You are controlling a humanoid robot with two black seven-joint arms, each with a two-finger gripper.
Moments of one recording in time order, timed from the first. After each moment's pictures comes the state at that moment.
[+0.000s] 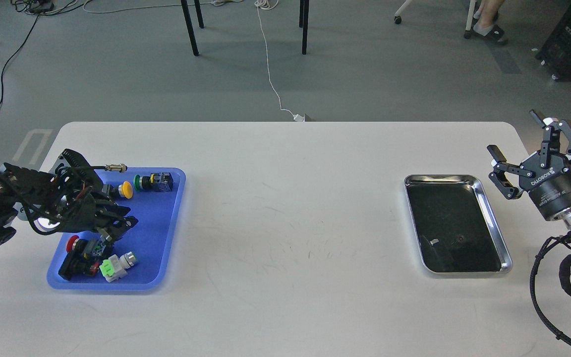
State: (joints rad) left arm -0.86 0.81 -0.17 -1.07 2.18 -0.32 -0.49; right arm 0.28 -0.64 0.95 0.99 -0.28 0.49 0.49
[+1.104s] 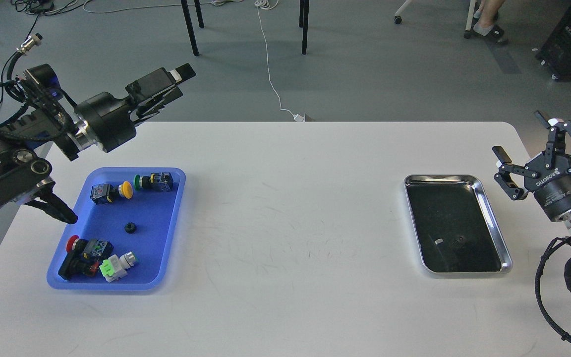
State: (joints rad) left arm -0.77 0.67 -0.58 -1.19 0.87 -0.18 -0.49; right arm 0.28 -0.65 0.95 0.98 -0.28 0.49 0.49
